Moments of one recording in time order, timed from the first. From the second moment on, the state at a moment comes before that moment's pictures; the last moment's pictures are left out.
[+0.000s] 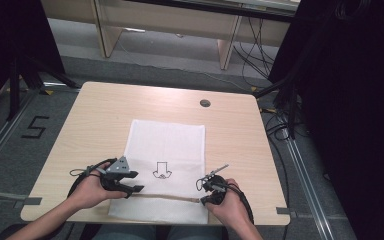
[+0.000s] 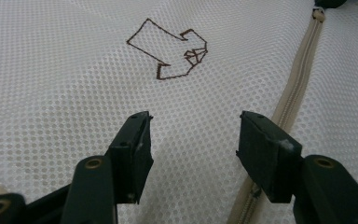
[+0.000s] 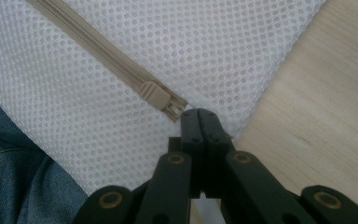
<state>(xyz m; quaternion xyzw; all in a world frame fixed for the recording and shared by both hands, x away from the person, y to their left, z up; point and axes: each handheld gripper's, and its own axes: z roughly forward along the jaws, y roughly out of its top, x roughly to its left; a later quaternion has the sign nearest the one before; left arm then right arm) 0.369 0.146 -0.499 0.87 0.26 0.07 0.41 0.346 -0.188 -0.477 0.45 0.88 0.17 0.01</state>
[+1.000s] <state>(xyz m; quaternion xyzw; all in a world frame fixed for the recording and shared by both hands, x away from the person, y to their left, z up) 0.368 0.107 -0.487 0.87 0.22 0.04 0.44 0.348 -0.183 -0.476 0.45 0.88 0.16 0.02</state>
